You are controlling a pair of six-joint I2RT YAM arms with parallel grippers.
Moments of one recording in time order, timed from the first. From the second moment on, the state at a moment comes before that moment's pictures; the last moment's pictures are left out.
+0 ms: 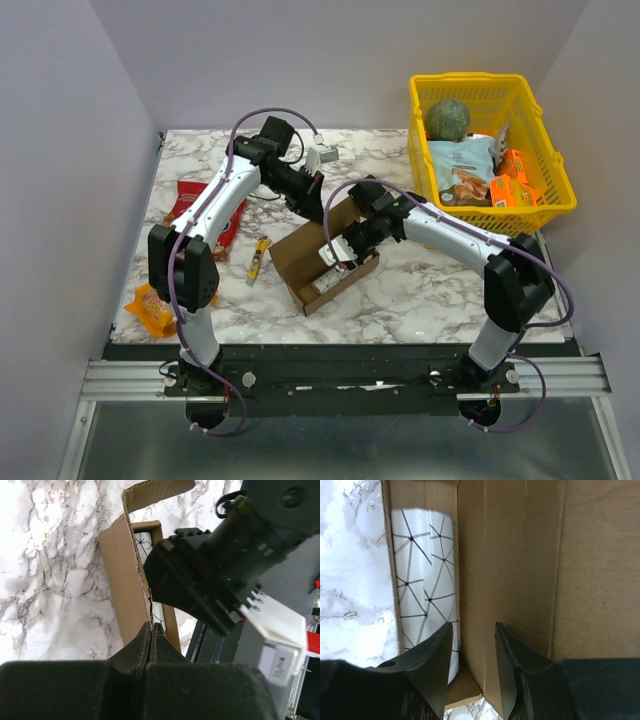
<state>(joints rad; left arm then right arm) -0.39 1.85 1.79 -1.09 0.89 0.35 0.69 1.72 1.33 -0.74 -0.56 -1.57</state>
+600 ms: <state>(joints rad) -0.40 1.89 1.79 -1.09 0.90 0.34 0.70 1.80 1.37 -0.95 -0.55 -1.70</state>
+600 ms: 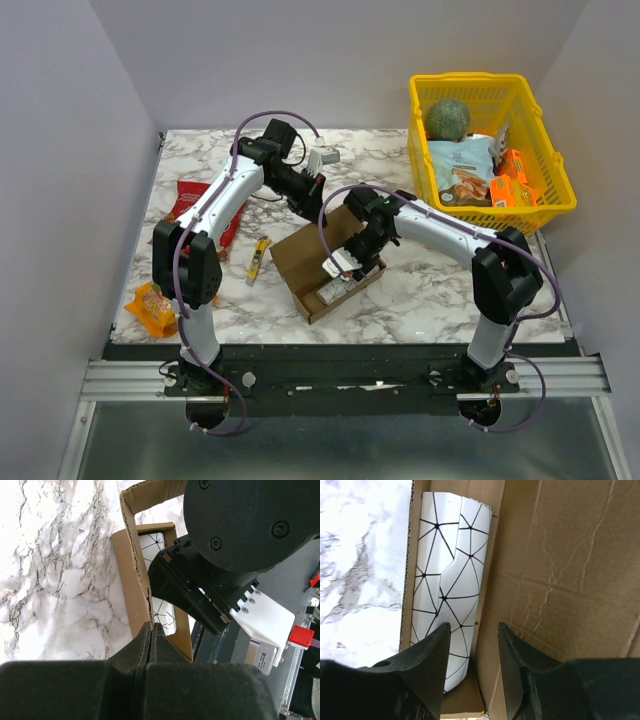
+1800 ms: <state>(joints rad) -0.41 1.94 1.79 -1.08 0.91 0.33 0.71 1.80 1.33 -0.99 -0.57 -1.52</state>
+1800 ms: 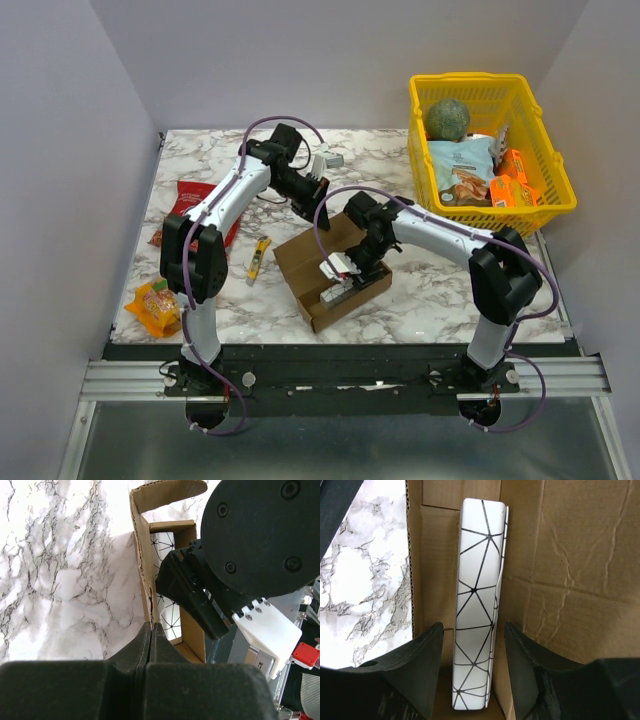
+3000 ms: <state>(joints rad) -0.36 1.94 1.88 -0.97 0.54 0.21 0.63 1.54 1.47 -0.82 -0.52 -0.78</state>
